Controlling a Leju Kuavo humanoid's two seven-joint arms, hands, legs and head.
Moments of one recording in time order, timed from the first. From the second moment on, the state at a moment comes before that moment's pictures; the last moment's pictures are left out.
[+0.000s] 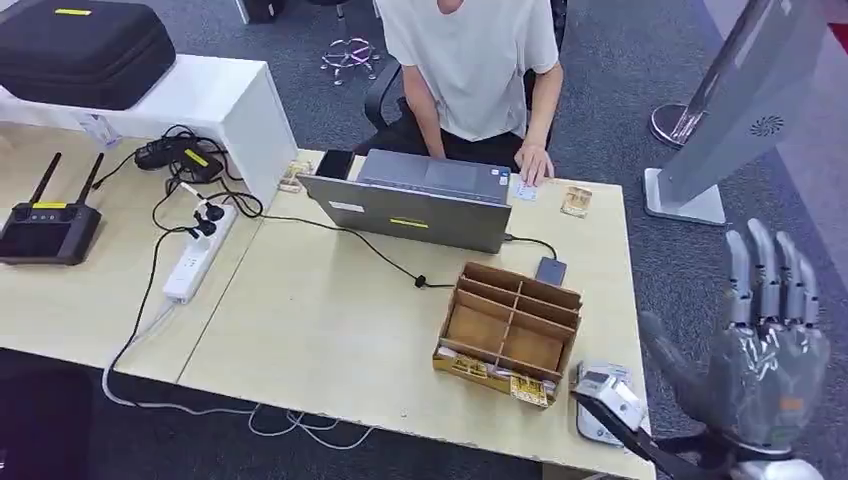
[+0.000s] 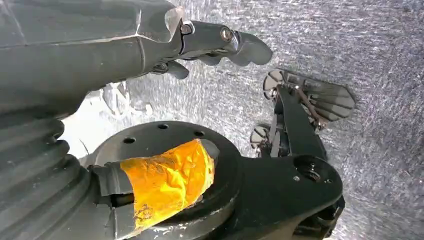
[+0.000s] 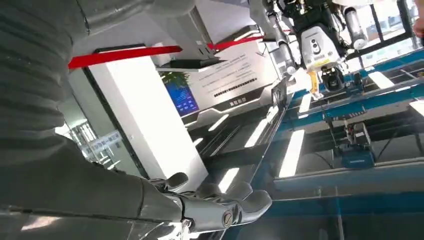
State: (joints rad) left arm -0.04 -0.16 0.77 -0.23 -0.38 -0.08 0.07; right arm 0.03 -0.23 0.28 -2.01 1.27 -0.31 -0.20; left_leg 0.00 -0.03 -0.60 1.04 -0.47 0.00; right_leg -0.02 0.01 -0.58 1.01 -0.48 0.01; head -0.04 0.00
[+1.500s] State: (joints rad) left arm -0.04 -0.16 0.82 -0.23 -0.42 -0.10 0.07; right arm 0.16 -0.31 0.71 -1.73 1.31 -0.36 -0.09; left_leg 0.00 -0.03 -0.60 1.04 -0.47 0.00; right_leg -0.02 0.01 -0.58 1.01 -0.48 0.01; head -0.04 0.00
